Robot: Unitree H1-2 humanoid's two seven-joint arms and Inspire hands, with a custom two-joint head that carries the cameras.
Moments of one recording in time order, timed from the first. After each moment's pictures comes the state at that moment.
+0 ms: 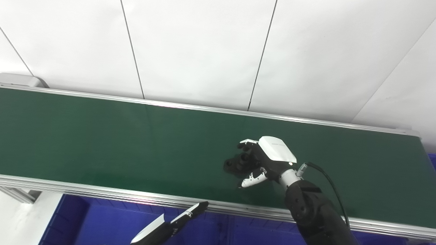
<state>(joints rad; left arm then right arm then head) 0.28 0.33 -0.36 -0.02 0.00 -0.43 -0.45 -0.21 -0.26 0.44 -0.03 -0.89 0.28 0.27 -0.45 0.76</state>
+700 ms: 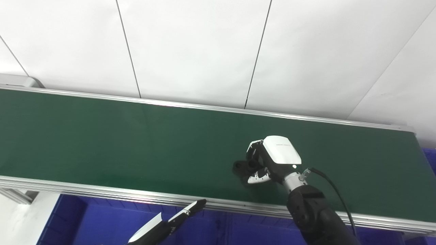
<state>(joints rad) 0.28 0.33 -0.35 -0.02 -0.01 -0.43 -0.46 -0.18 -0.31 0.47 -0.01 -0.93 0.25 0.13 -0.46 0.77</state>
